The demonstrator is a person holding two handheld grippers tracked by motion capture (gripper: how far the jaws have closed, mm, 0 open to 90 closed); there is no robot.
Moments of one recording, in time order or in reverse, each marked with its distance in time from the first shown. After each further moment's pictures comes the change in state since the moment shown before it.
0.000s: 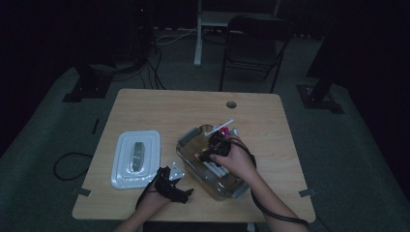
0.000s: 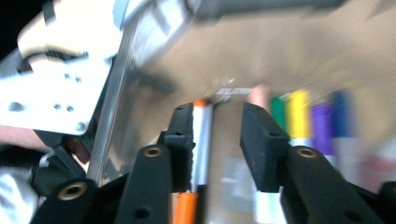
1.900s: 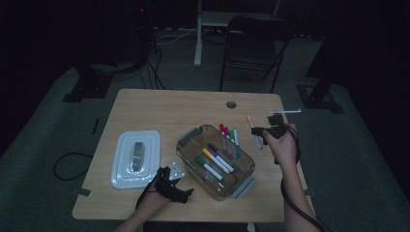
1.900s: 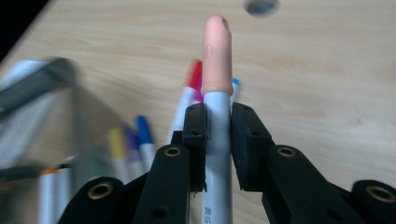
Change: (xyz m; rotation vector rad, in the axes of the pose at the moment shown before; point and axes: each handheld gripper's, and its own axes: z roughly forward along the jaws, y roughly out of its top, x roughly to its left) left arm 0.000 0.000 0.000 -0.002 0.001 0.000; right arm -0.116 -0.048 -0.091 -0.282 -0.271 0.373
